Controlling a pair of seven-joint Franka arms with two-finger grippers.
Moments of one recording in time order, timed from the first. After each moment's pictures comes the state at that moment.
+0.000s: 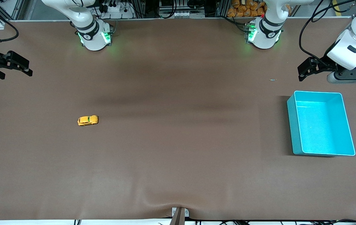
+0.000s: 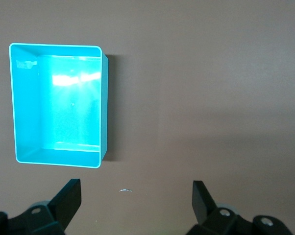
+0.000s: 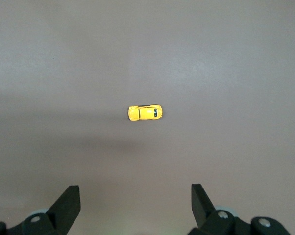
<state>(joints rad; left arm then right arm) -0.08 -0.08 -0.08 -1.68 0.03 1.62 -0.14 0.03 -0.09 -0.05 -1.64 0.04 1.53 -0.11</state>
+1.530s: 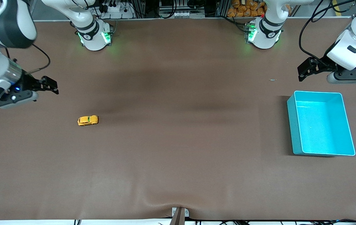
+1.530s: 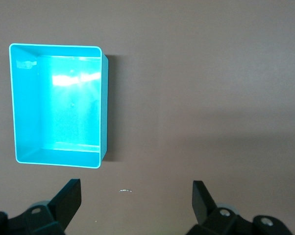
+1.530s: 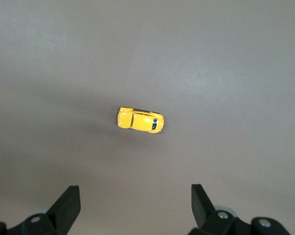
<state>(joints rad) -0.08 -0.07 -0.08 -1.68 0.03 1.62 -0.15 0.02 -0.08 -0.05 -2.10 0.04 1.99 -0.39</state>
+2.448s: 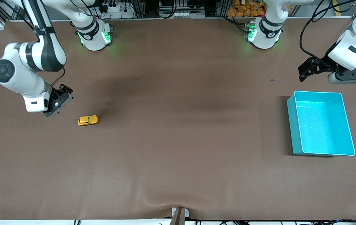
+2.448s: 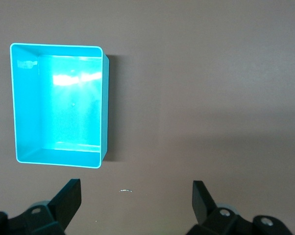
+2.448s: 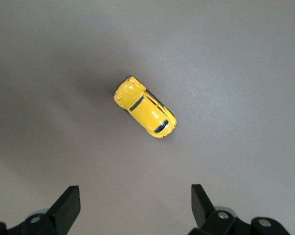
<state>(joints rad) -0.08 -0.07 -0.08 -1.67 0.03 1.62 -0.15 0.04 0.07 -0.04 -2.25 -0.05 2.24 -0.93</state>
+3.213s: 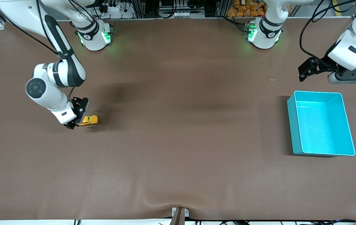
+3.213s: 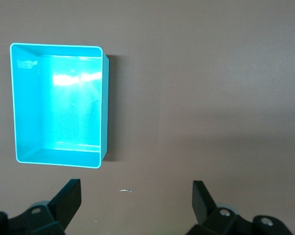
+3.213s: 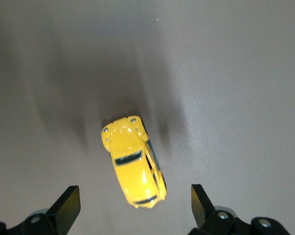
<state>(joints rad) -0.08 -0.07 -0.08 -1.67 0.03 1.62 -0.15 0.10 0.29 -0.04 -2.25 -0.05 2.51 -1.30</state>
